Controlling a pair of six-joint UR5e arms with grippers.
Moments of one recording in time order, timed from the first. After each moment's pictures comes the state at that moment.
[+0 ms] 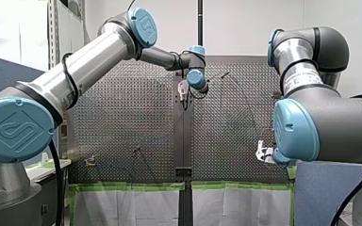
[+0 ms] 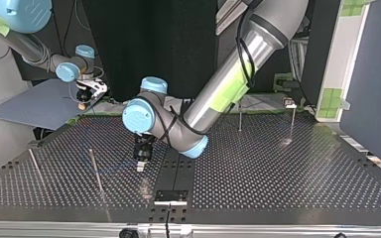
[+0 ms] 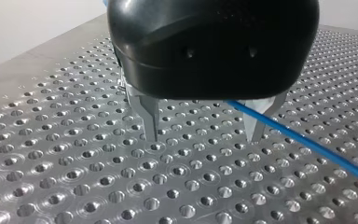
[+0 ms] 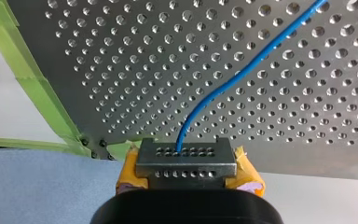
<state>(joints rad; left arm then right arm) -0.65 -2.39 -0.75 -3.17 -1.93 -1.75 1.63 -0.63 1.59 -0.71 1.58 1.66</state>
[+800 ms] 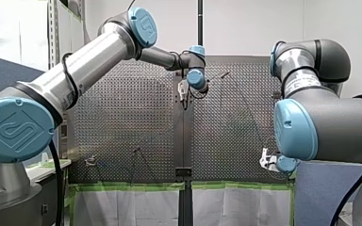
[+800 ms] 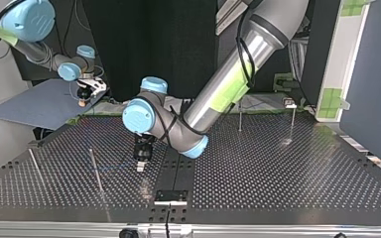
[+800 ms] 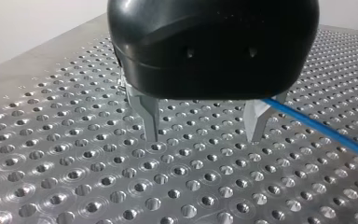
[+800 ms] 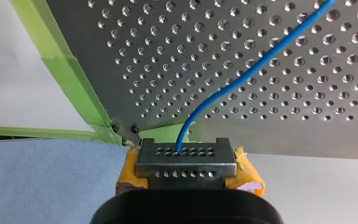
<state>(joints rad) -0.65 -2.39 -0.75 -3.17 -1.93 -1.75 1.60 -0.54 1.53 -0.72 1.57 1.68</state>
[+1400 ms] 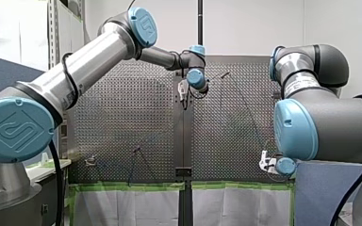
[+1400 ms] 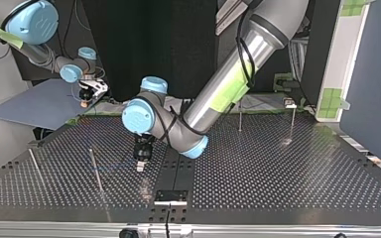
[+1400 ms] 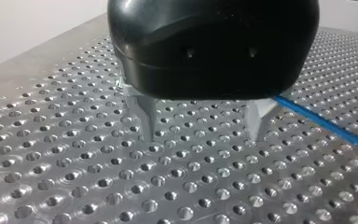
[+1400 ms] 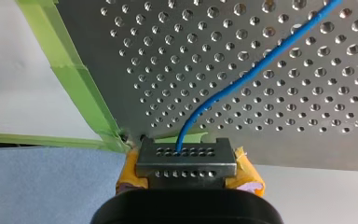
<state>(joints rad) -0.65 -2.39 -0.75 -3.19 -1.93 -1.76 1.60 -0.50 1.49 -0.71 1.56 1.68</state>
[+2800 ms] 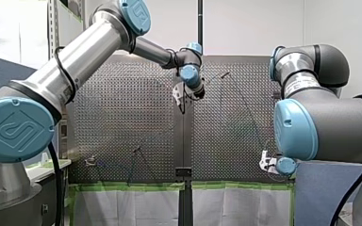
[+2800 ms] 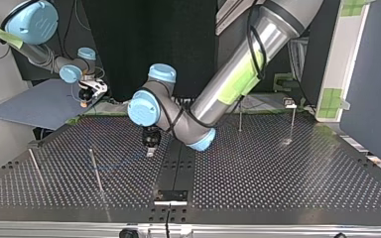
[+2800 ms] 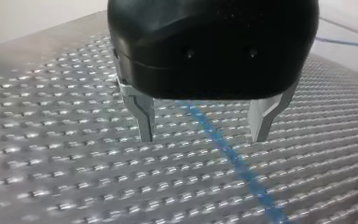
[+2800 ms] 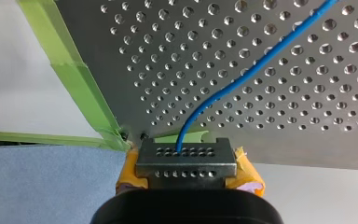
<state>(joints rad) -0.65 -2.29 -0.92 -3.27 -1.91 -1.98 1.60 -0.50 1.48 -0.70 1.56 1.68</state>
